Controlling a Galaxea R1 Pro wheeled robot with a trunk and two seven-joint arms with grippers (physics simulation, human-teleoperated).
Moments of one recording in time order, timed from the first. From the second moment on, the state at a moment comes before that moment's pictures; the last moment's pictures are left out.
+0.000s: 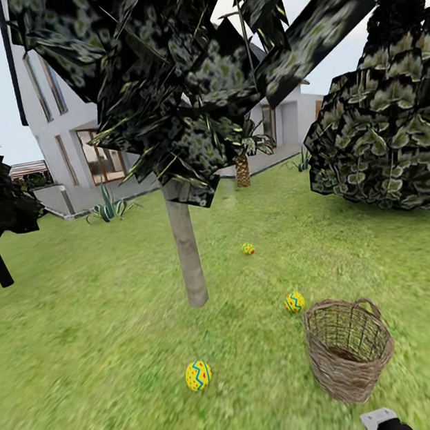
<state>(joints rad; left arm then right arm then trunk) -0.23 0.07 0.27 -0.75 0.21 0.77 -0.06 -0.25 -0.08 0.03 -0.69 0.07 0.67 0.02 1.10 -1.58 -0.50</state>
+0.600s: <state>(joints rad) -0.23 0.11 0.26 -0.49 0.21 0.76 -0.07 -0.25 -0.07 0.03 -0.57 0.07 0.61 0.02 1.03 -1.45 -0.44</state>
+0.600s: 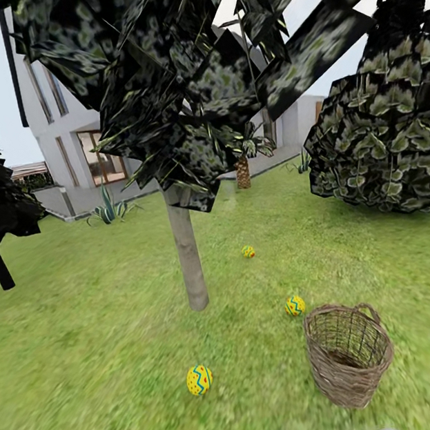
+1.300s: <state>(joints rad) -0.23 0.11 0.26 -0.40 0.20 0.55 -0.07 -0.25 -0.07 0.05 -0.50 0.07 0.53 0.02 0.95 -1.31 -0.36</state>
